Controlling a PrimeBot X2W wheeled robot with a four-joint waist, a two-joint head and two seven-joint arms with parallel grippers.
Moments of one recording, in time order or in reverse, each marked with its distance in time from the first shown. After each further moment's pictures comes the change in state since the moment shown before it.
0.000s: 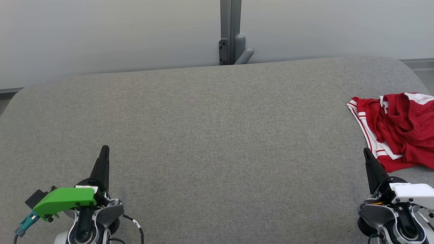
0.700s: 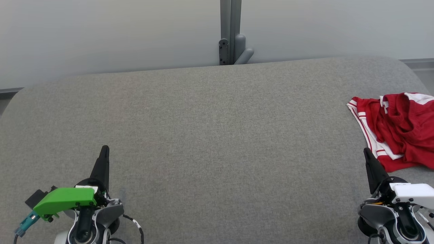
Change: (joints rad) left arm 0.000 0.000 0.000 0.000 0.000 0.000 0.000; right arm 0.000 0.000 -0.001 0.000 0.000 0.000 0.001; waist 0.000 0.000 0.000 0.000
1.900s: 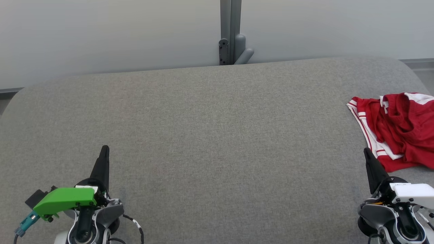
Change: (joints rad) left arm 0.000 0.000 0.000 0.000 0.000 0.000 0.000; right arm 0.000 0.000 -0.001 0.000 0.000 0.000 0.000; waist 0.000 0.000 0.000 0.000
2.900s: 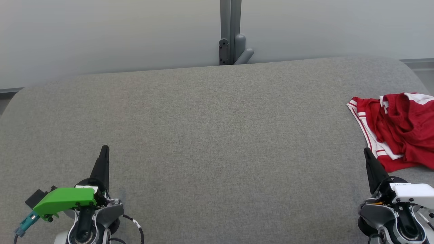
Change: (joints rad) left arm 0.000 0.000 0.000 0.000 0.000 0.000 0.000; right arm 0.000 0.000 0.000 0.000 0.000 0.000 0.000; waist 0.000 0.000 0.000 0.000
